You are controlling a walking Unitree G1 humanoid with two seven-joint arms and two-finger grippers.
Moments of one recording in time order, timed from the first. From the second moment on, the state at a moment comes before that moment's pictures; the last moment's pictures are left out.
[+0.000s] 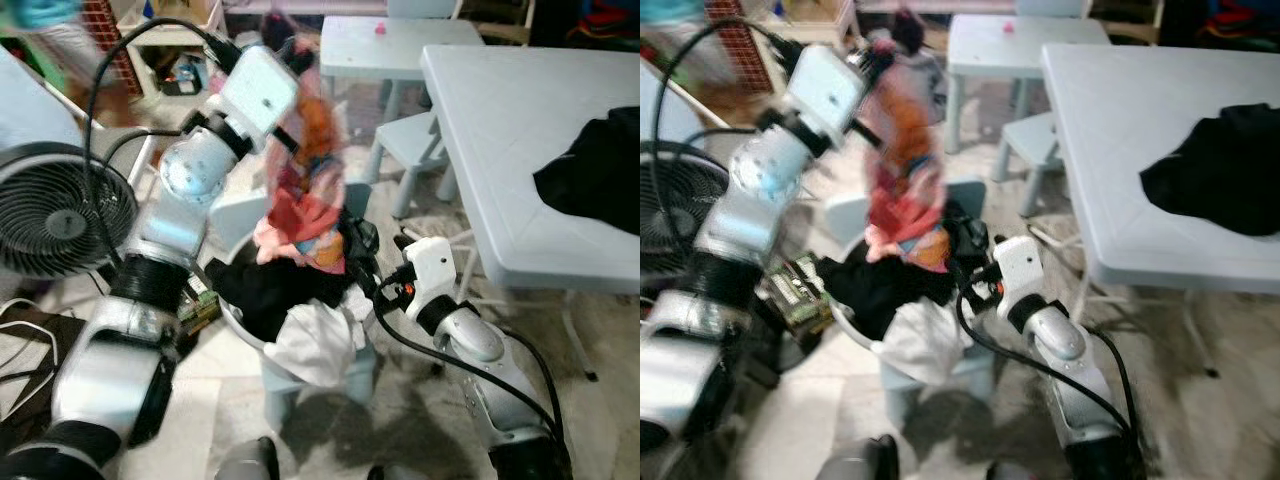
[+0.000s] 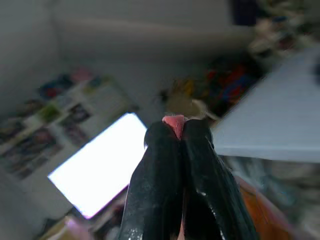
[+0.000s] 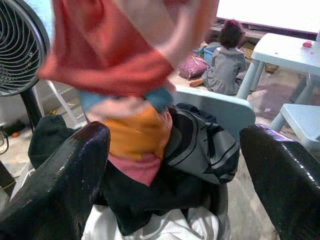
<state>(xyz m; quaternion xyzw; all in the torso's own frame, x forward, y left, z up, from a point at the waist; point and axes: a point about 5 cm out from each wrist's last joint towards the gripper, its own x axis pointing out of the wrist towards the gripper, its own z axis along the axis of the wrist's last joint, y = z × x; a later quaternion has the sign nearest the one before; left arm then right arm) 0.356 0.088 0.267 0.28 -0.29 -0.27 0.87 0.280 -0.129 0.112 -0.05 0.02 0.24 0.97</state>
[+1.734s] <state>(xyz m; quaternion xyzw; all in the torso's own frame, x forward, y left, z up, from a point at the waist) 0.371 0.189 0.236 0.25 -0.12 -0.04 0.96 0.289 -0.134 0.098 -0.08 0.03 0.21 0.97</state>
